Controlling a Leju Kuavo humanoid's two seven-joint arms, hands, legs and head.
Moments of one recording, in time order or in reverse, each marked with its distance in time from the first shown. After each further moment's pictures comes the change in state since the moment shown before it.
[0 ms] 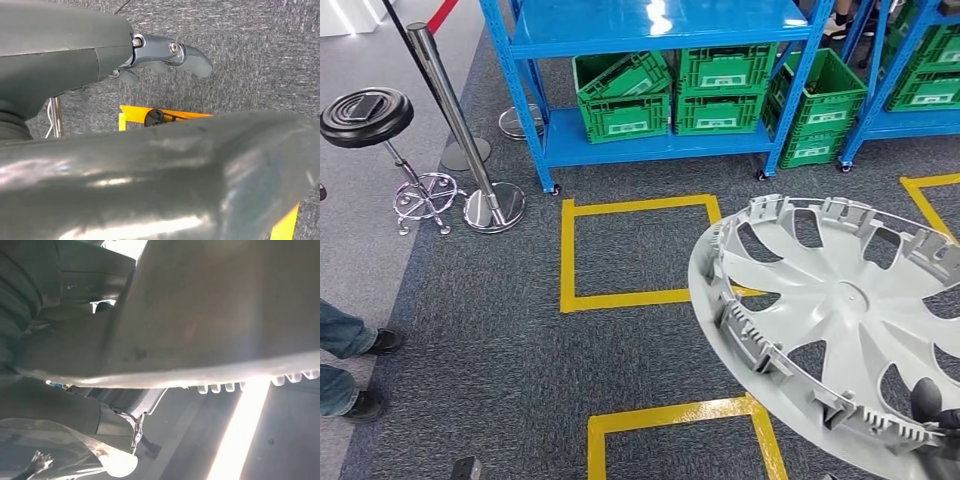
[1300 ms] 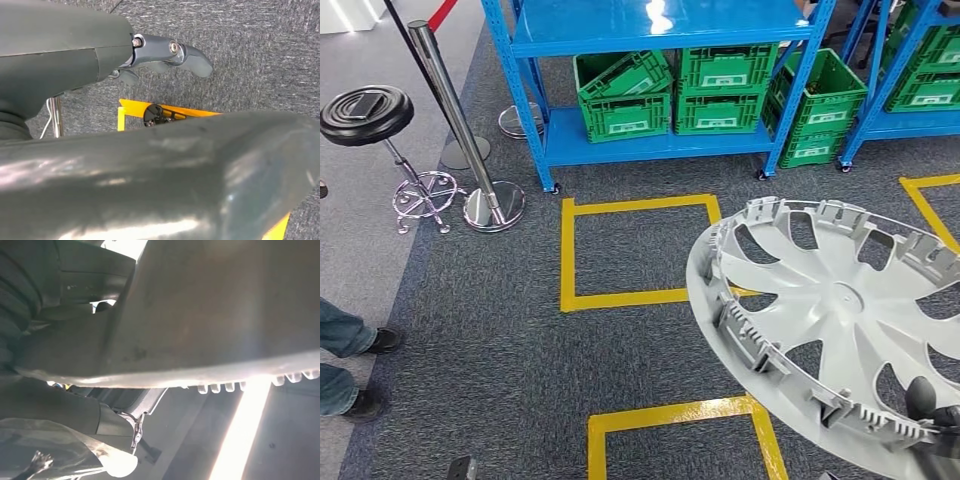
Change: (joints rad) left arm 0.002 0.000 0.023 -0.012 0.023 -0.030 0.013; right arm -0.002 0.000 0.006 0.021 -0.007 0.000 0.000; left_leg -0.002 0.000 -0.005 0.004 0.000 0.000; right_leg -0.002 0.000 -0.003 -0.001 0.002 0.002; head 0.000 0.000
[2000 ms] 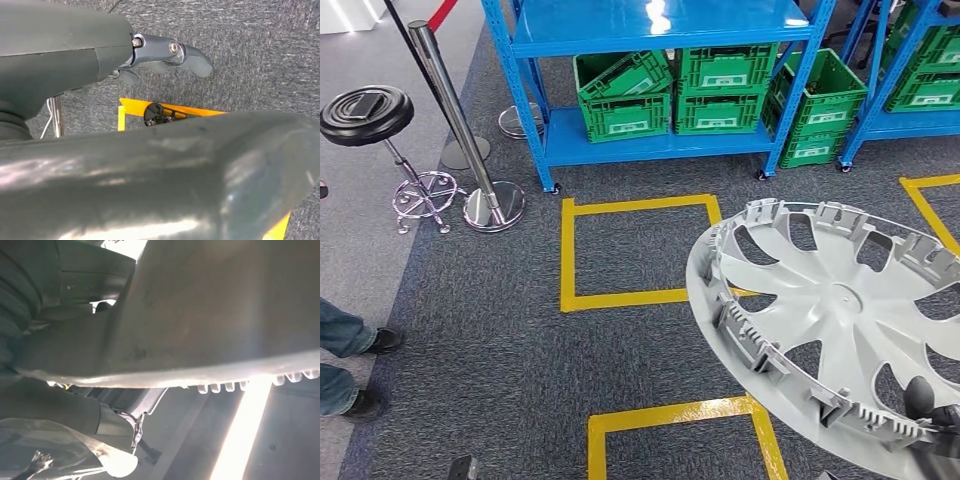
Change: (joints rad) left arm 0.000 0.000 0.000 -0.004 -0.003 0.000 0.005; right arm 0.000 0.000 0.000 0.005 0.000 0.000 0.000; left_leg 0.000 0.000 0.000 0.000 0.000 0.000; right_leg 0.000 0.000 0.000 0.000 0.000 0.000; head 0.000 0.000
